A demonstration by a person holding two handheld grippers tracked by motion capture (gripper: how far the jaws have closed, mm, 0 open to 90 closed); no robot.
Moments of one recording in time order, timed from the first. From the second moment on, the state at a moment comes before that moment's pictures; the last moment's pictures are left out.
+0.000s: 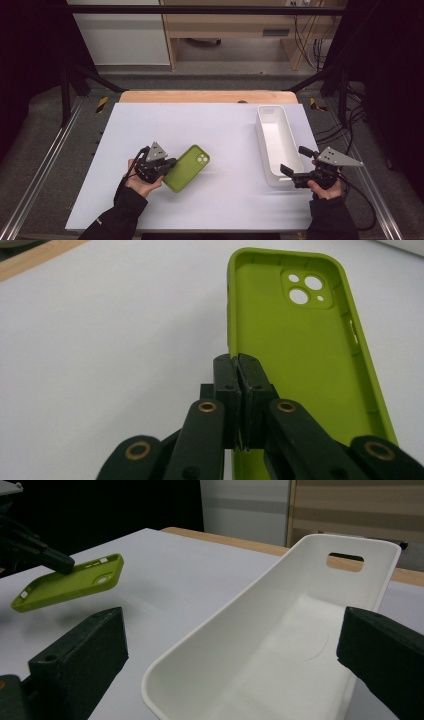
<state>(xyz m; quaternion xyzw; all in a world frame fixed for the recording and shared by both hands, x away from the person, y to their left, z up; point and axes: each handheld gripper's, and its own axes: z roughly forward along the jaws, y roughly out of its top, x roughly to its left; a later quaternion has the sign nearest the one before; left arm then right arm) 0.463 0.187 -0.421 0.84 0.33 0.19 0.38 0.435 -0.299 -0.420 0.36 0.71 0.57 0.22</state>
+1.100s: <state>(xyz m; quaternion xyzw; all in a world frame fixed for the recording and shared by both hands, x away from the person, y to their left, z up) 0.446 0.176 -0.401 0.83 0.30 0.22 0.41 0.434 -0.286 -0.412 0.34 0.72 0.57 0.21</state>
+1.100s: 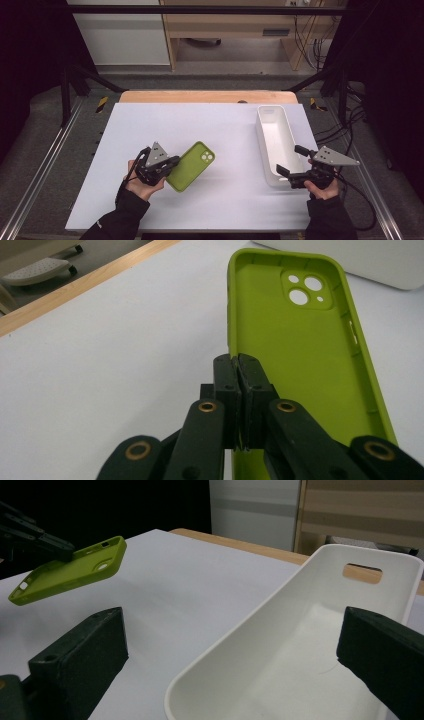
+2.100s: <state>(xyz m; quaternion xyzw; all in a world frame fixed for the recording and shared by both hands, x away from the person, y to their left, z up) 0.435 0.155 -0.395 0.84 0.27 0.22 0.42 0.438 -0.249 -0.404 0.31 0.74 0.57 0.19</state>
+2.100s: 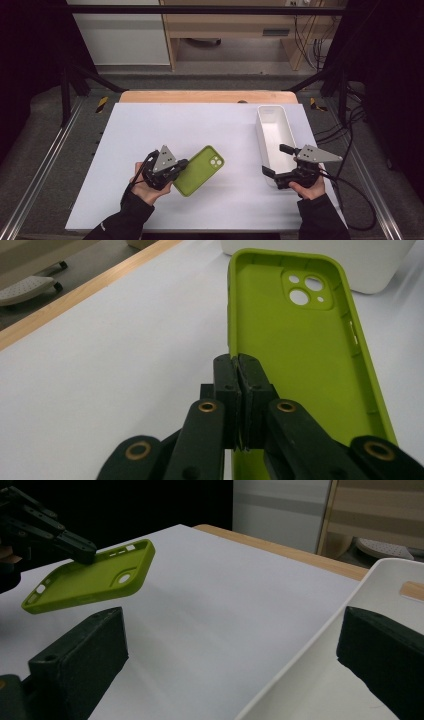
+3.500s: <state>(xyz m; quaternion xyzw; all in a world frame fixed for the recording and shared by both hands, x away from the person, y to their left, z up) 0.438 0.131 -0.385 0.86 0.22 0.24 0.40 0.449 -0.204 -0.388 0.29 0.77 0.55 0.17</state>
